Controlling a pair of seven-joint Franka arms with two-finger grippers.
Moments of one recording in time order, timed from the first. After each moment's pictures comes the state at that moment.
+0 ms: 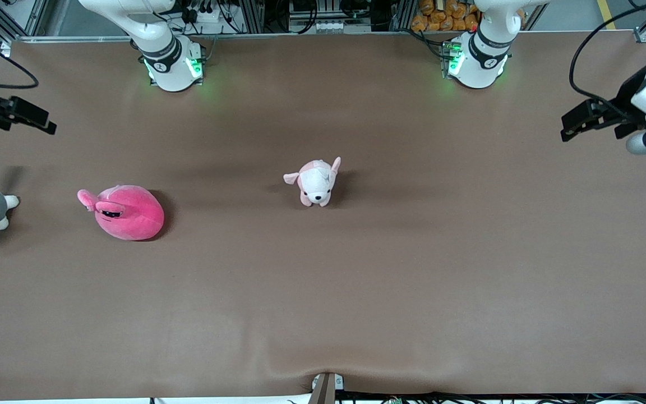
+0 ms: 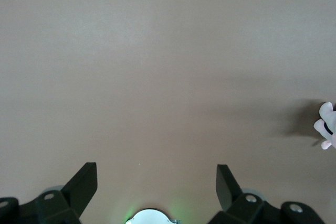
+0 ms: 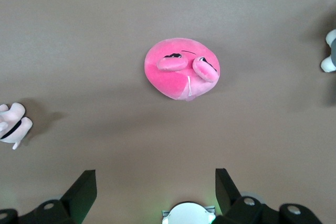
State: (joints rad) left arm 0.21 0.03 -0.36 -1.43 0.06 1.42 -0.18; right arm -0.01 -0.08 -0.06 -1.60 0.05 1.40 0.09
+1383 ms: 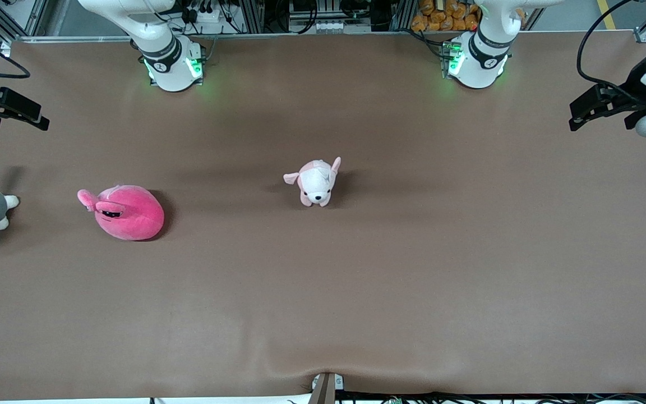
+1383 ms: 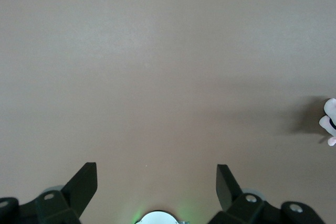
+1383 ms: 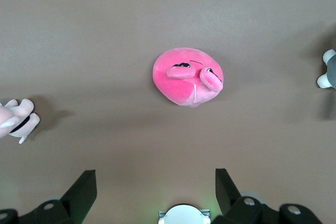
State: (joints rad) left arm 0.01 -0.01 -0.13 -1.46 0.06 1.44 -0.13; right arm 0.02 -0.02 -0.06 -1.48 0.05 1.36 0.04
